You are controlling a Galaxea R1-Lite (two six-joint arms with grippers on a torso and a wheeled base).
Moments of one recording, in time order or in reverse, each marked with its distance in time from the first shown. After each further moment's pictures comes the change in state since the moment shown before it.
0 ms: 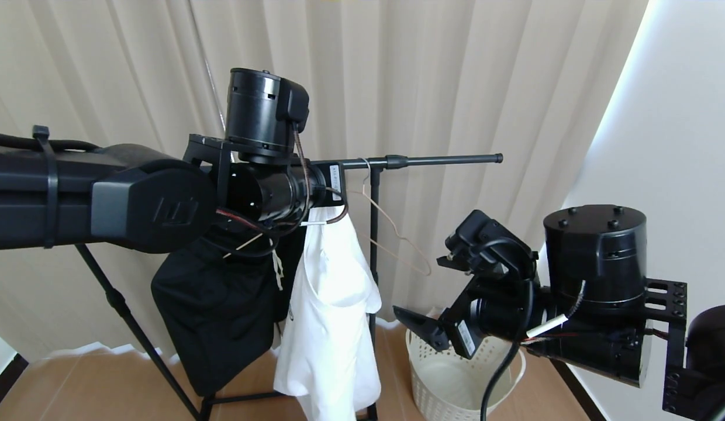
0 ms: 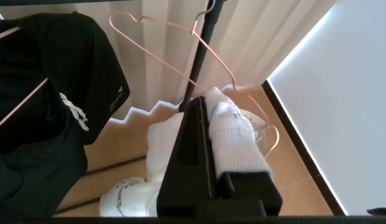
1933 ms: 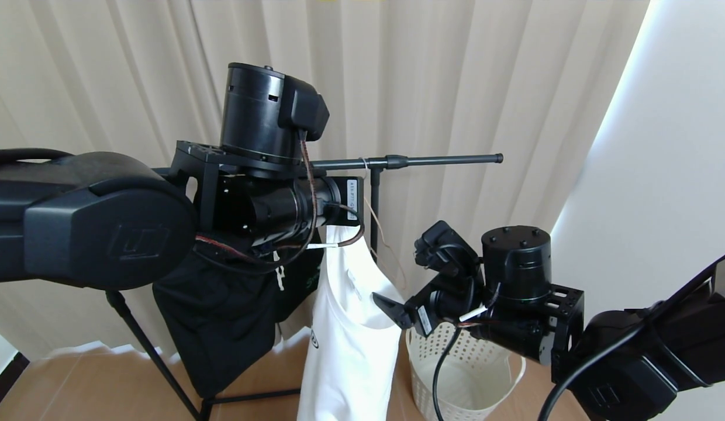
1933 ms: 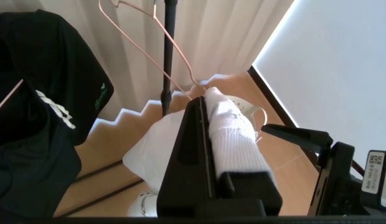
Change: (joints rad) left arm -0.102 -0.079 0.084 -0.001 -0.002 0.040; right arm -0.060 0.265 -0.028 -0.282 0.015 0.055
